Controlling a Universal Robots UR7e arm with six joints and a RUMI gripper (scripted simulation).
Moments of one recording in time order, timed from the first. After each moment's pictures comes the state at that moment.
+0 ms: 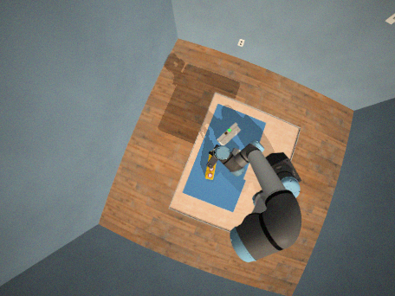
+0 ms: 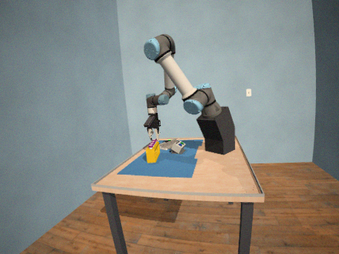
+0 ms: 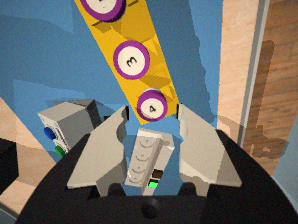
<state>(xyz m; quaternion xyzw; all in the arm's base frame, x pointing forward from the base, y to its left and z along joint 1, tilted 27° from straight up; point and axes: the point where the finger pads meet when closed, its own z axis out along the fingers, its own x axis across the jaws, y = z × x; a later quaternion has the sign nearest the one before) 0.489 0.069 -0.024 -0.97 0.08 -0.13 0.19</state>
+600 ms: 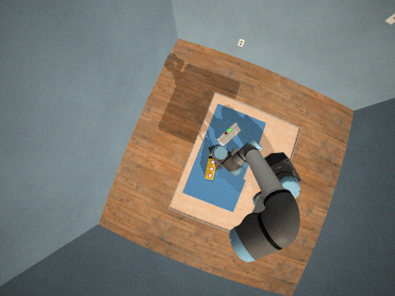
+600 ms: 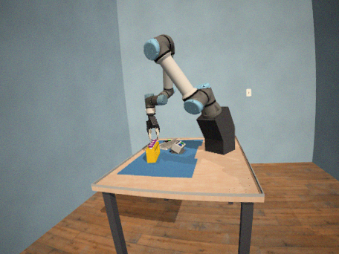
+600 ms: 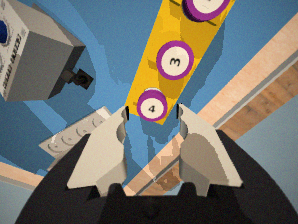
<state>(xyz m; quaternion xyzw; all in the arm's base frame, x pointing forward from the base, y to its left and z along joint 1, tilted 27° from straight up) 0.489 0.069 -0.024 -0.93 -0.30 -0.19 0.12</state>
